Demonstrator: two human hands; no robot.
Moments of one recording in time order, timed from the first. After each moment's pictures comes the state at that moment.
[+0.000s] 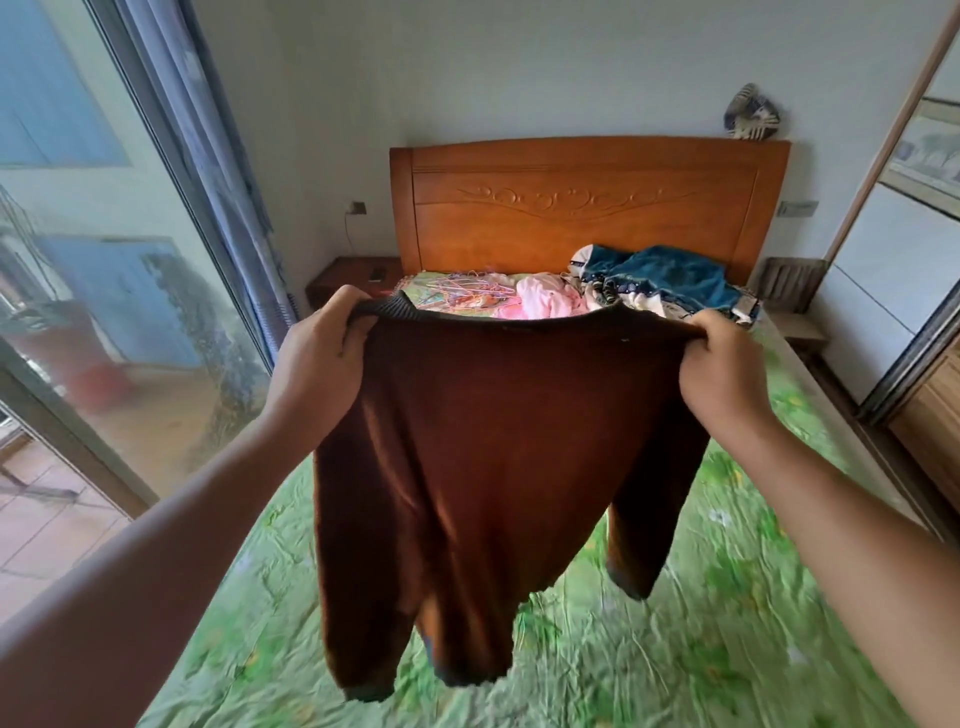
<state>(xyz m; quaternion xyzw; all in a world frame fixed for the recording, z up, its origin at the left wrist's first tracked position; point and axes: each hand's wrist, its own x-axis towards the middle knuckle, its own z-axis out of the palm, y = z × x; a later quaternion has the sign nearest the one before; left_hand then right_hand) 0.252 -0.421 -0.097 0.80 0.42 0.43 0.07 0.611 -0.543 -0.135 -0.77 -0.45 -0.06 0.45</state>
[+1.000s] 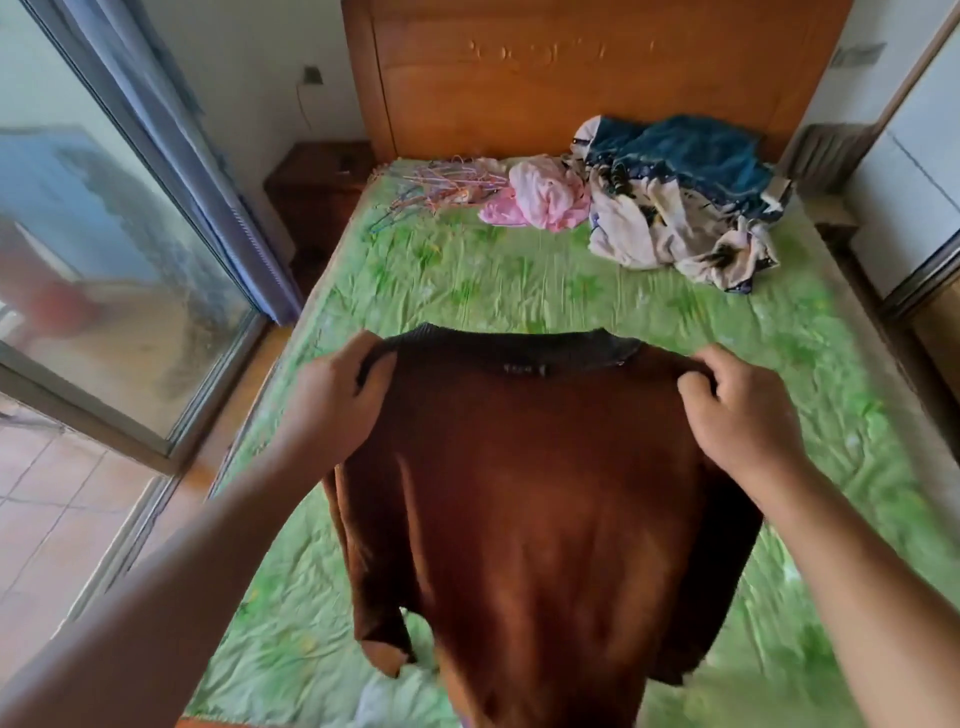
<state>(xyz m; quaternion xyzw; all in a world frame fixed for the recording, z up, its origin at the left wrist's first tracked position) 0.290 -0.371 -0.214 0.83 0.45 0.30 0.14 0.637 -0.533 -0.244 -0.82 -0.47 0.00 0.33</state>
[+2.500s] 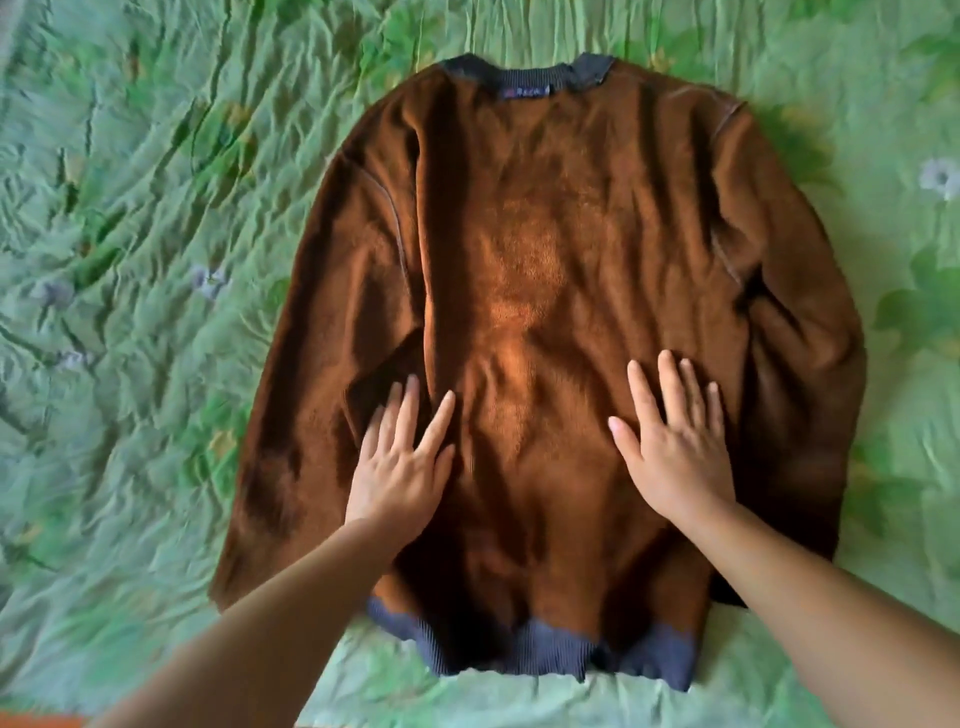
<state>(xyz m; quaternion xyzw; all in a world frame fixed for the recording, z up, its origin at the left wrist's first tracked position) 0.311 -0.436 -0.790 0.86 0.46 -0.13 0.16 0.613 -0.571 -0.808 -0.84 -0.53 0.13 -0.03</state>
